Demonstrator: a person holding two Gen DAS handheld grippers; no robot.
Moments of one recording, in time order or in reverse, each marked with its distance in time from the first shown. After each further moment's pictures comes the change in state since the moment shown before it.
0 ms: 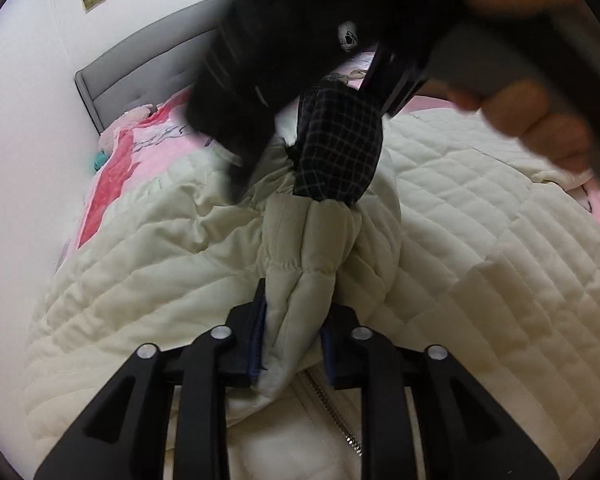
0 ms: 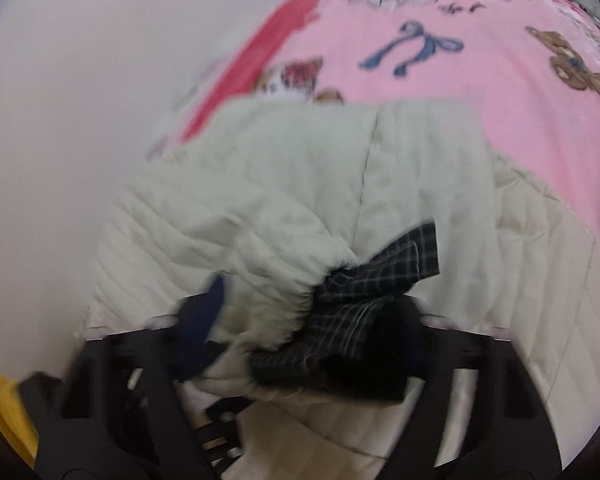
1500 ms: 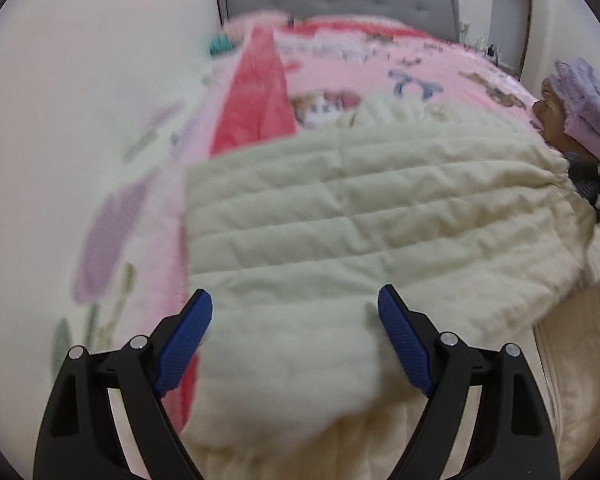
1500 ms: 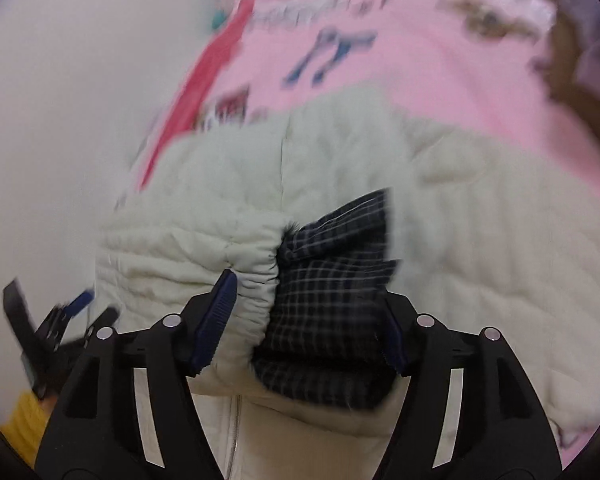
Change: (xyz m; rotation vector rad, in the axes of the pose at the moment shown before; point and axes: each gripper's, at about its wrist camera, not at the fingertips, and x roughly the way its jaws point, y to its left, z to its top) left arm -0.040 0.182 -0.072 -0.434 0.181 0.161; right arm -0.056 -0.007 -0.046 0.228 -0.257 -0.110
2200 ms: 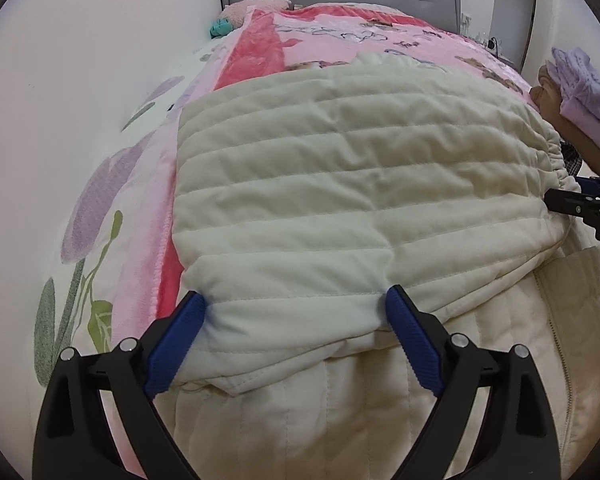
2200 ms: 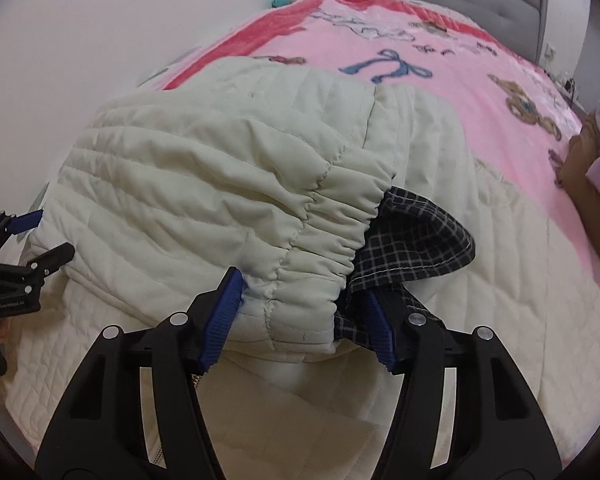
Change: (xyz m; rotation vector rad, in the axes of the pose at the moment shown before) left arm 0.016 -0.002 -0.037 -0.027 0.073 -0.021; right arm 0.051 0.049 -0.060 -0.341 0.083 -0.123
